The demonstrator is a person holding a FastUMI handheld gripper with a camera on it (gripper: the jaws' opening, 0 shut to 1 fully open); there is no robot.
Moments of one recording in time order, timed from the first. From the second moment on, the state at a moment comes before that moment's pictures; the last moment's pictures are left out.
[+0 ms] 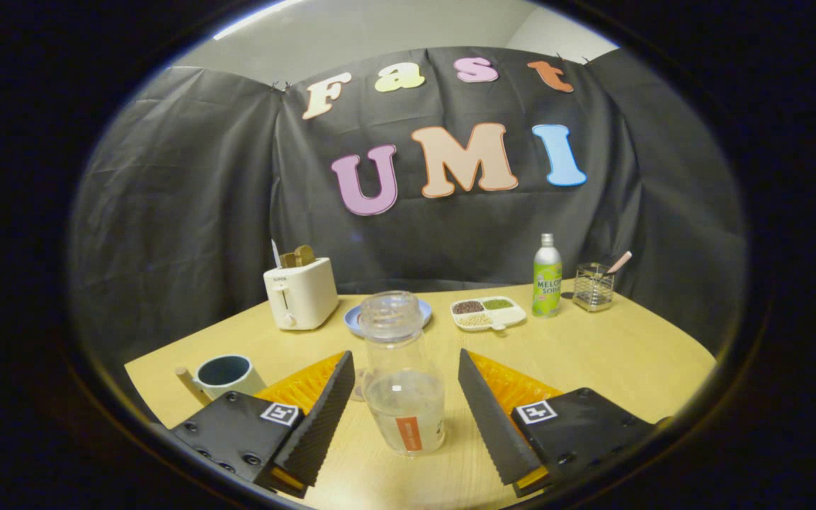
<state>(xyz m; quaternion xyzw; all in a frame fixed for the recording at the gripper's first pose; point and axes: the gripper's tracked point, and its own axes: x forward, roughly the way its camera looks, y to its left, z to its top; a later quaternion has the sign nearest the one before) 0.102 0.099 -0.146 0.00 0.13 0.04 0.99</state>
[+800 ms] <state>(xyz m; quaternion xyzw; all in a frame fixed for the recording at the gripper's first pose) 0.113 0.099 -0.214 0.01 0.18 0.03 0.98</state>
